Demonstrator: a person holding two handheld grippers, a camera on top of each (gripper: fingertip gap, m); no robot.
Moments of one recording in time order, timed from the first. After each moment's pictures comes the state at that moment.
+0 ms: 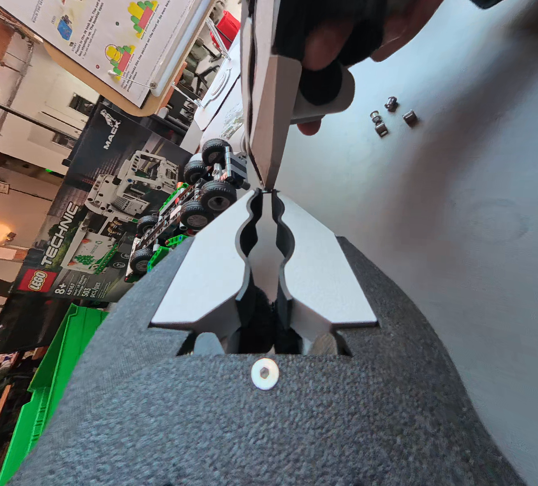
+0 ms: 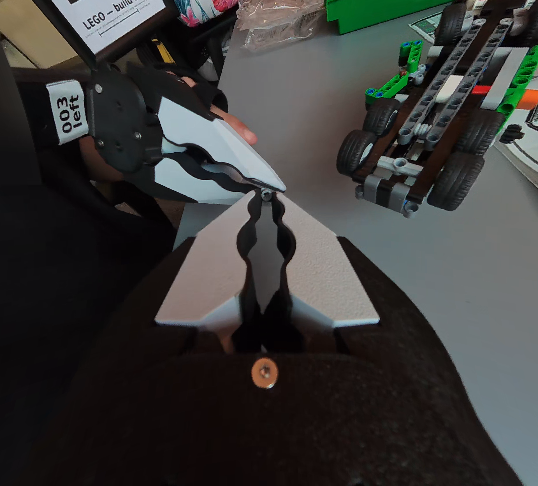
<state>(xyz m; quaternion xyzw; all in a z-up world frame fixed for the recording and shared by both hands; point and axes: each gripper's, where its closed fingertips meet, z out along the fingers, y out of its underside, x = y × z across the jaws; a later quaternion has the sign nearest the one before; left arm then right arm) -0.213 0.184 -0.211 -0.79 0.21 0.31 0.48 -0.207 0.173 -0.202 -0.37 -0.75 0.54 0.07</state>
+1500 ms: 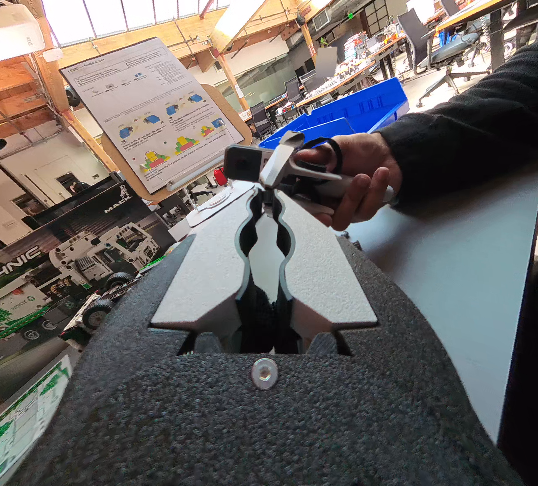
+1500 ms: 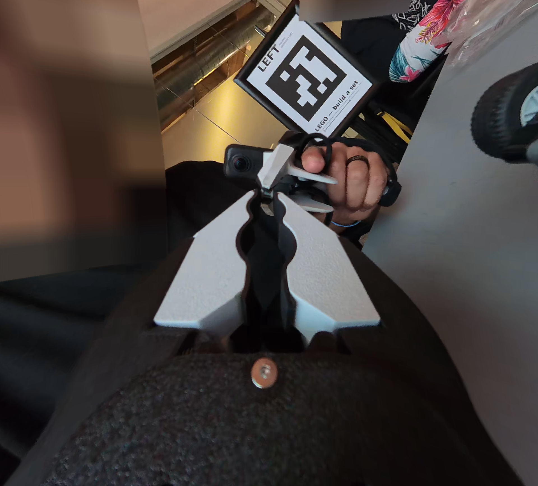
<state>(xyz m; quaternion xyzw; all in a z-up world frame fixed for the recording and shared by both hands) -0.168 0.166 -0.148 -0.65 0.16 0.17 0.72 -0.171 0.149 -0.147 -0.31 -0.52 0.72 -0.34</state>
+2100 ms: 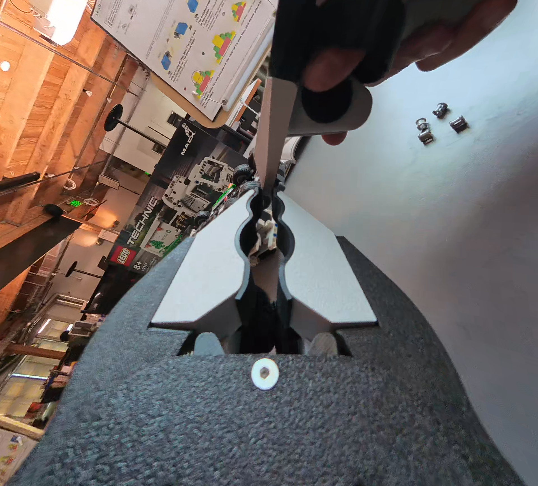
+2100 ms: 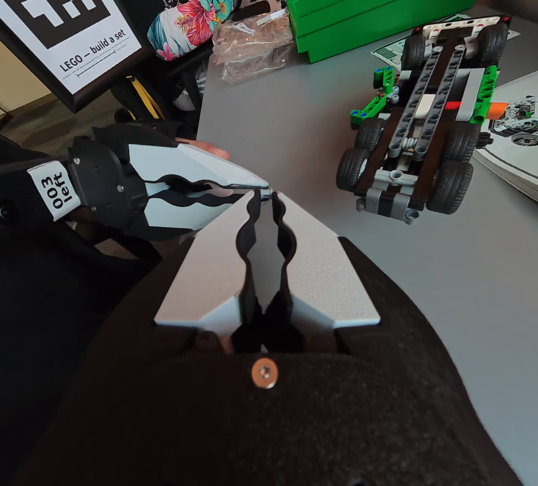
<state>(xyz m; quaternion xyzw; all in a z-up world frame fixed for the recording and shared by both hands) -0.213 0.172 -0.189 -0.72 0.17 0.43 0.52 -0.214 0.165 -0.191 -0.42 -0.72 0.55 0.12</state>
